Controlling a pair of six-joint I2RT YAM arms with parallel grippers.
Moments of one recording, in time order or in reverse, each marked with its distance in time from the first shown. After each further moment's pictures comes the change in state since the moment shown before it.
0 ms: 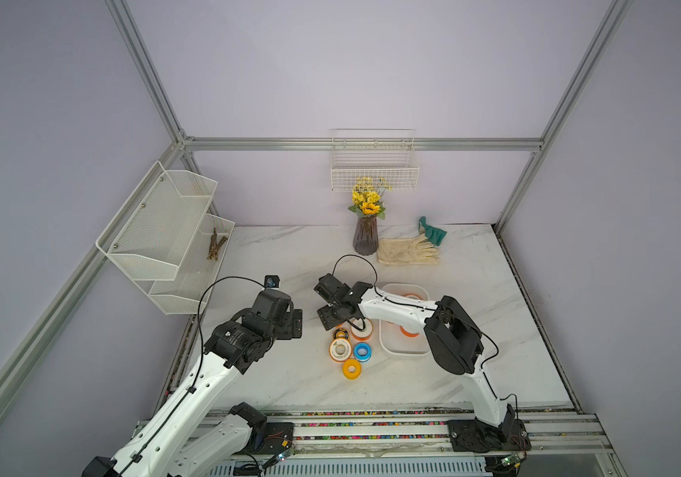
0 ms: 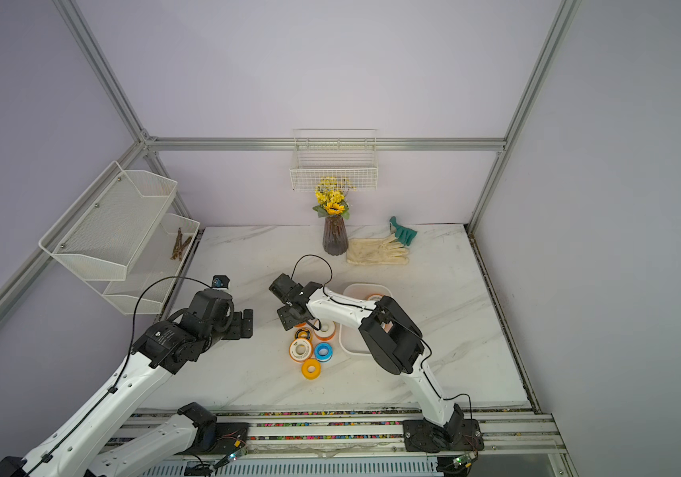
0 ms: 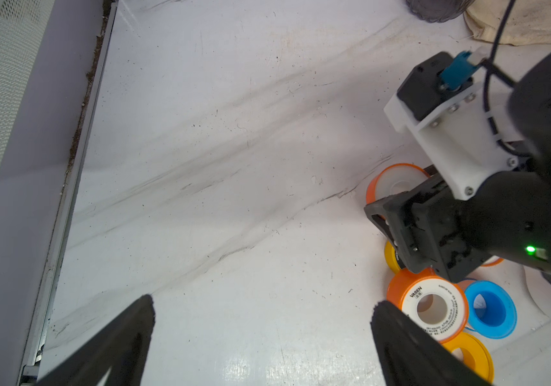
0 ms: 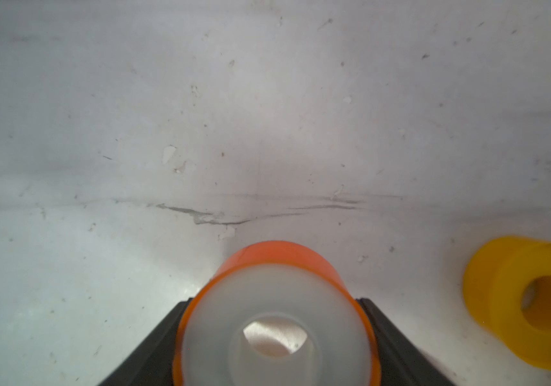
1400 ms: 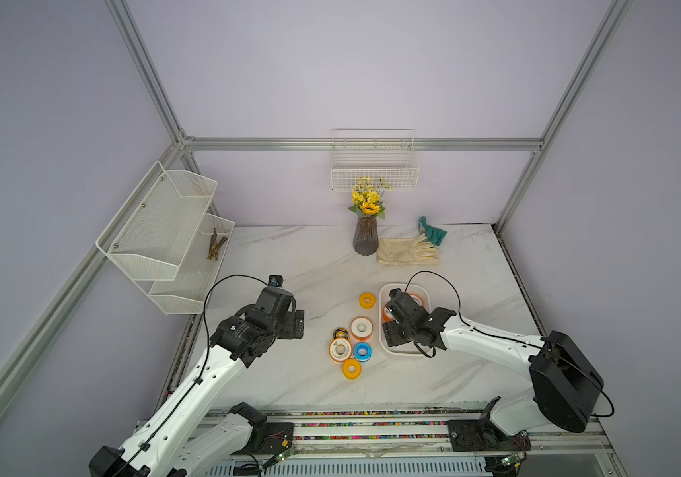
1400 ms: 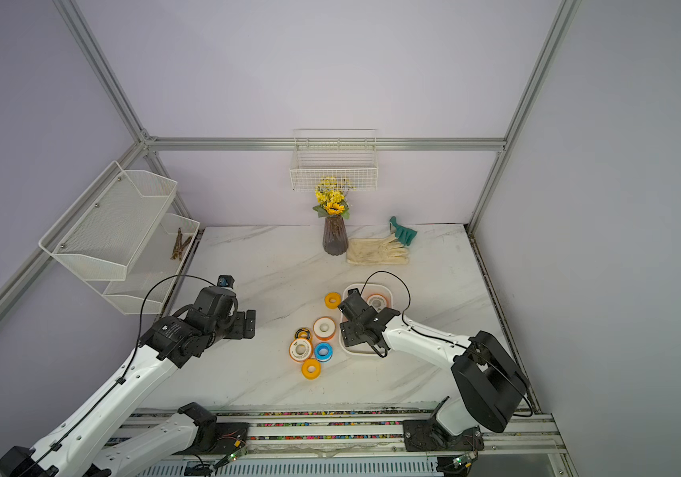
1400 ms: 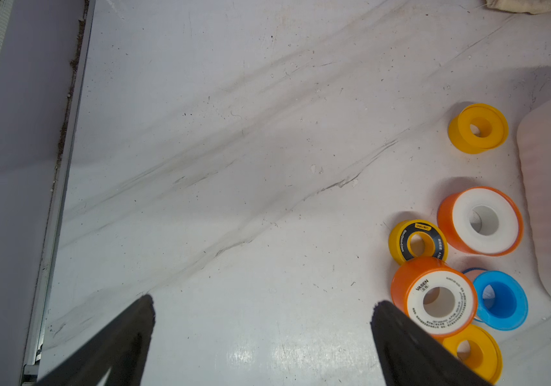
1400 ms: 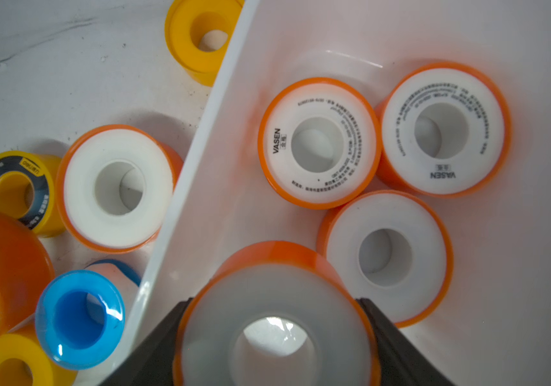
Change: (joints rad) left arm 0.021 0.048 0.000 0.000 0.039 0.026; right arm -0.169 -0.683 -0.863 0.180 0.056 0.070
